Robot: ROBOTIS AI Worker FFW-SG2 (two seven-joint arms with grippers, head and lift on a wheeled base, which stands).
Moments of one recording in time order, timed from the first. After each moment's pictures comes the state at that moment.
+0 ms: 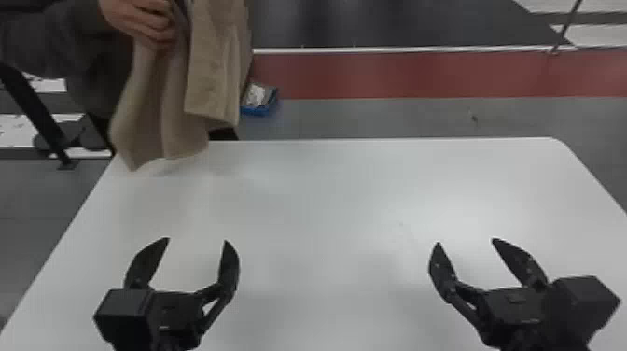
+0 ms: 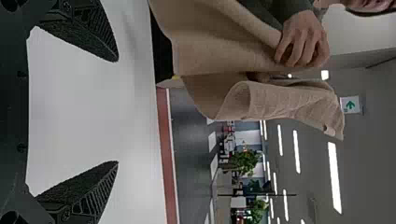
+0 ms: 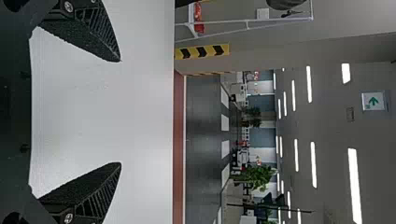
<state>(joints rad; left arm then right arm) 0.63 0.00 -0.01 -2.13 -0.10 0.01 0.05 0.55 0.00 -0.01 -2.07 -0.01 0.10 0.15</state>
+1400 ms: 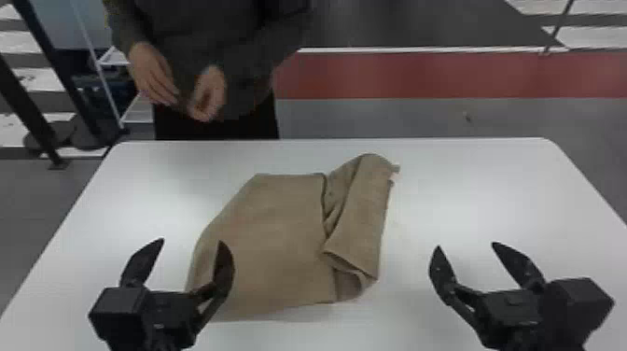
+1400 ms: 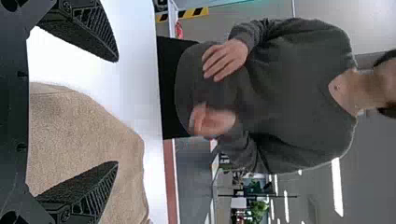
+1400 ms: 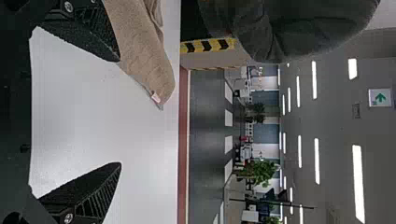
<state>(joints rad) 0.61 0.00 -0.01 -2.10 -0.09 0.01 0.05 0.55 0.00 -0.04 -2.05 -0.01 0.10 0.15</state>
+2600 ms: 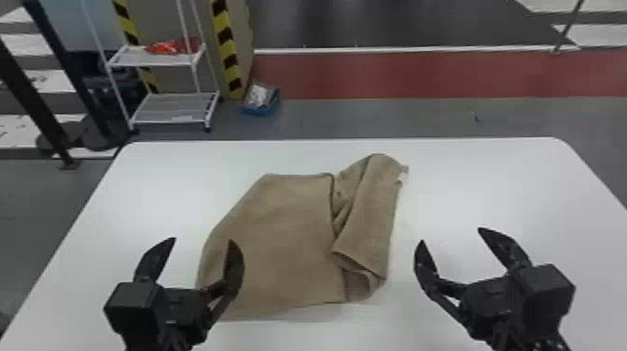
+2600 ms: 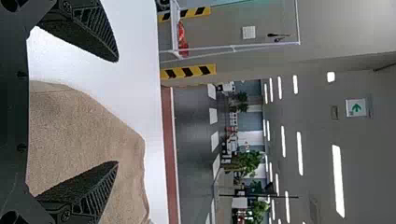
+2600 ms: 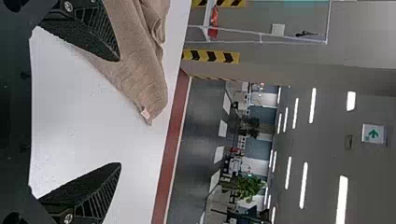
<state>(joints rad) 0.60 0.00 -0.01 -2.09 -0.08 0.03 0.05 0.52 0.00 0.05 -2.08 0.20 0.12 0.15</state>
